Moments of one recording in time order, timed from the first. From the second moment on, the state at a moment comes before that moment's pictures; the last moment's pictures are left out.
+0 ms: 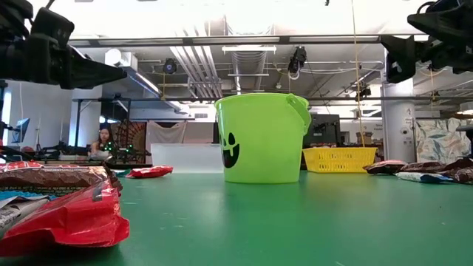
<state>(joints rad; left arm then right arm) -0.13 0.10 0.01 0.10 -0.38 0.25 -0.07 0.06 0.01 0.19 -0.31 0.10</state>
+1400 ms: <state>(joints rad) -0.13 0.35 0.21 0.22 -0.35 -0.37 -0.07 1.04 0.77 -1.03 0.05 1.08</state>
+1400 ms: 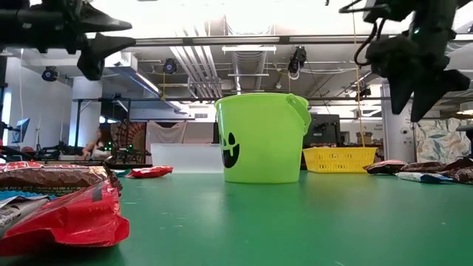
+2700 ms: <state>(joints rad) -0.12 0.54 0.46 -0.03 -0.53 -0.04 -0.06 1.46 0.67 -0.77 -0.01 1.13</state>
